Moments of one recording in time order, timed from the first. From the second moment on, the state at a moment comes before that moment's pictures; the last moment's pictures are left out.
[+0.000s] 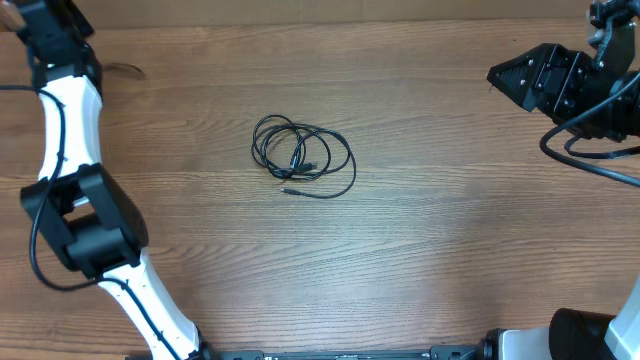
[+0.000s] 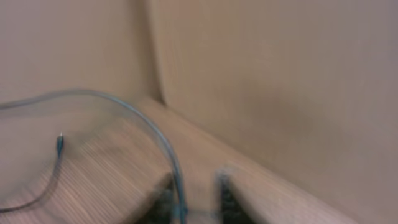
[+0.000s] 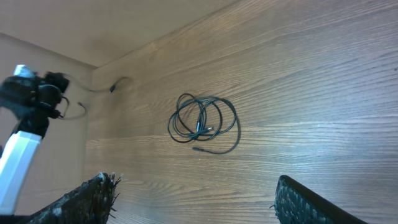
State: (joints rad) left arm 0.33 2.22 1.95 -0.12 -0.31 -0.12; right arm -0.14 1.60 2.31 -1.64 -0.58 0.26
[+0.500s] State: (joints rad) left arm 0.26 2.27 1.95 -0.38 0.01 -0.11; right arm -0.07 1.63 2.31 -1.64 -0.58 0.25
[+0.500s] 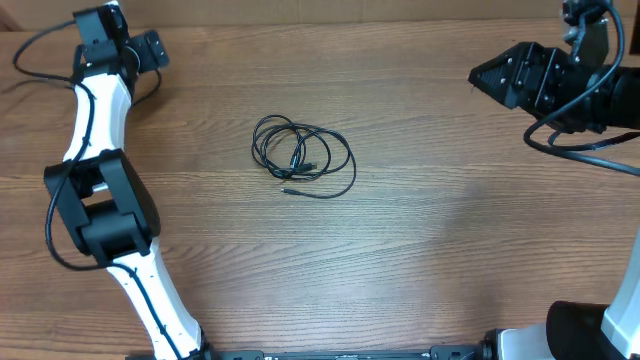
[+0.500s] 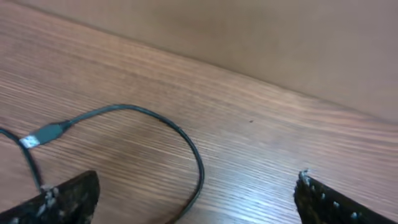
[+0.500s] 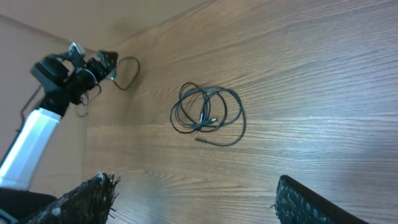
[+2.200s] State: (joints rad) left arm 0.27 2.45 1.98 -0.58 -0.18 0.34; right arm 0.07 1.63 2.31 -1.64 -0.47 0.25
